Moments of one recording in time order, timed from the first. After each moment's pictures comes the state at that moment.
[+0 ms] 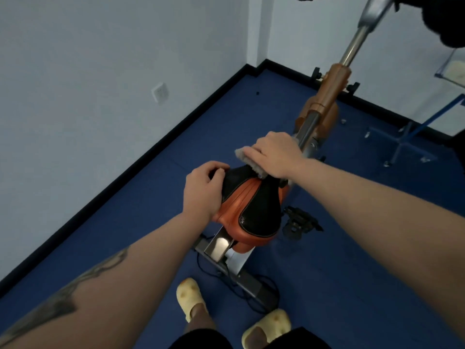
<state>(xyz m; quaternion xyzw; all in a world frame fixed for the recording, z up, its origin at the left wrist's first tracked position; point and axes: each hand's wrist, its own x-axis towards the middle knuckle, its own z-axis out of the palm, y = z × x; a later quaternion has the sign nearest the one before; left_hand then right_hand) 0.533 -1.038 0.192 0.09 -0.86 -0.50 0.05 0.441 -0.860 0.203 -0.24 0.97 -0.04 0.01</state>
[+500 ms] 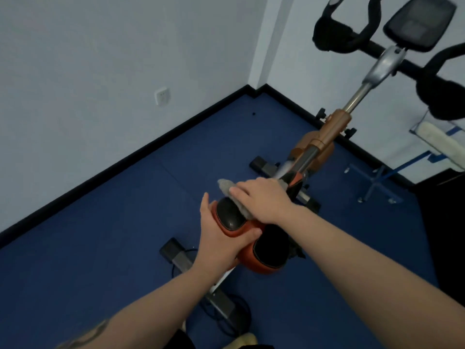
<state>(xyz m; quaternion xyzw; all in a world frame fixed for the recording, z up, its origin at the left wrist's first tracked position) 0.590 -1.031 0.173 0.14 -0.68 -0.72 -0.04 0.479 -0.914 0.216 -0.28 0.95 -0.04 0.10</state>
